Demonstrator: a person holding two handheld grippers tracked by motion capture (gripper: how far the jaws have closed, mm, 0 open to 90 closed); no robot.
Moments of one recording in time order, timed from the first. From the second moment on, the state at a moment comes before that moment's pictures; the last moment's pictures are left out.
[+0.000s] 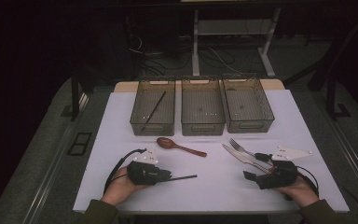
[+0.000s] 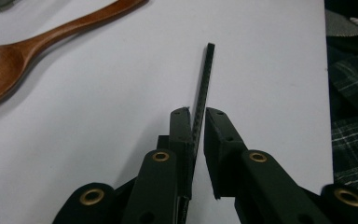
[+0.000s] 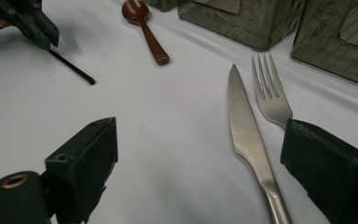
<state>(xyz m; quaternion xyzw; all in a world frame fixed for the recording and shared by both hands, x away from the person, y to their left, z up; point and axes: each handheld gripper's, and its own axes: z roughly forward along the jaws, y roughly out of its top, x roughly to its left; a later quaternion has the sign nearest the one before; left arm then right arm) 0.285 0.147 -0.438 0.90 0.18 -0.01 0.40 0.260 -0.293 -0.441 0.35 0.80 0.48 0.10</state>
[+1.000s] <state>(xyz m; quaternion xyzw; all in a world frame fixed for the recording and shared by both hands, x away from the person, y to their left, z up) 0.290 0.144 -0.448 0.91 0.15 -0.01 0.38 0.260 -0.293 -0.441 0.35 0.80 0.48 0.10</state>
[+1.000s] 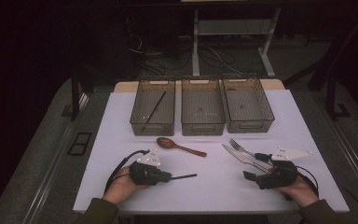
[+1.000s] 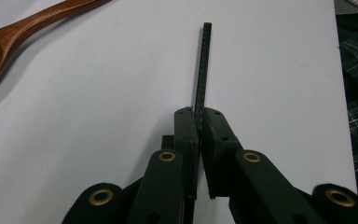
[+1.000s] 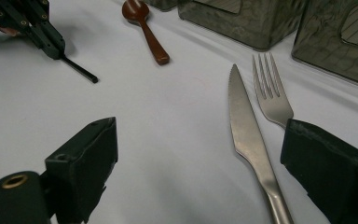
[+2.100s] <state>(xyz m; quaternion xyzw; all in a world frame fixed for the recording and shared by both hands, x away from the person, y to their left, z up) 0.292 0.140 -0.436 0.90 0.23 -0.02 0.37 0.260 -0.293 -0.441 0.35 0.80 0.48 0.10</state>
